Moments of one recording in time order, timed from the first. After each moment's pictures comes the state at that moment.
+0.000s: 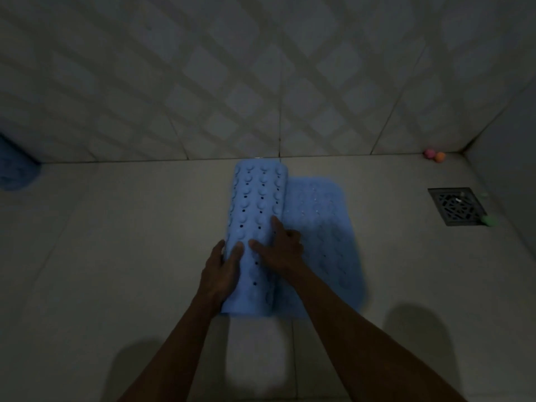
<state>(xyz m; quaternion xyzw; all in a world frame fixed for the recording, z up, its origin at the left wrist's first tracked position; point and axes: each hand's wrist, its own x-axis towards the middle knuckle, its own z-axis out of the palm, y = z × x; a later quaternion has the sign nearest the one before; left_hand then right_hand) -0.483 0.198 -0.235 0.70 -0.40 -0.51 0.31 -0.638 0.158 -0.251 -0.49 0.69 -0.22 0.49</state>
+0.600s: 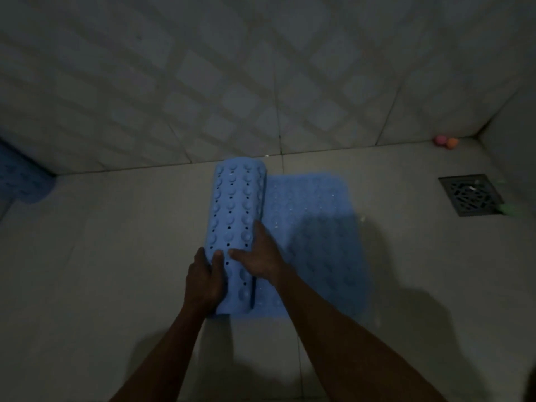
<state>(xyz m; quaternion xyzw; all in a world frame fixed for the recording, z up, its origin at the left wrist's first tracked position) -0.468 0.210 -0.217 0.75 -0.50 -0.34 0.26 -0.594 0.151 -0.267 -0.51 0.61 -0.27 0.55</state>
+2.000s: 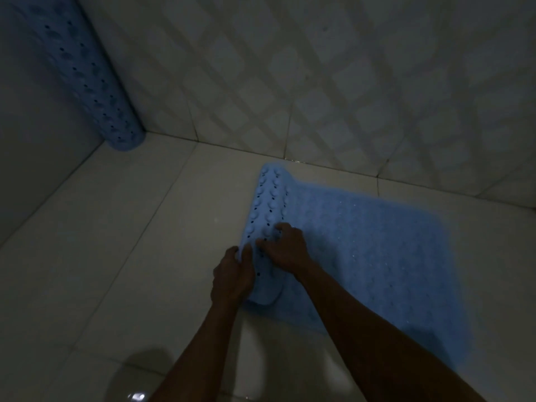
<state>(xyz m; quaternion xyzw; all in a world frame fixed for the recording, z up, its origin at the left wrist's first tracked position) -0.307 0.202 -0.238 0.80 -0.38 -0.38 0.27 -0.422 0.125 -0.239 -0.58 0.65 -0.15 0.46</state>
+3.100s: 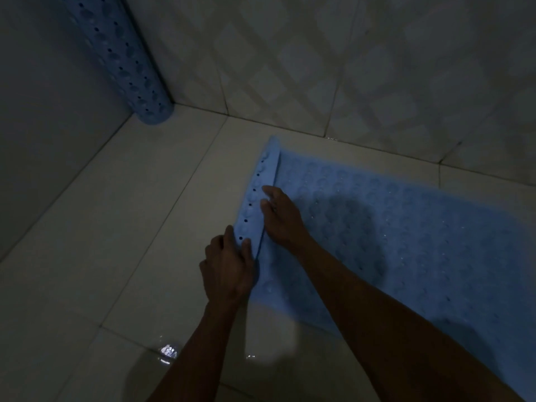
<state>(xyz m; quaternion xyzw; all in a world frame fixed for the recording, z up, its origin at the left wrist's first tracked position) -0.256 0.206 -0.267 0.86 -0.45 -0.19 0.18 -0.348 0.088 -0.256 -0.67 0.52 -0.24 0.47</state>
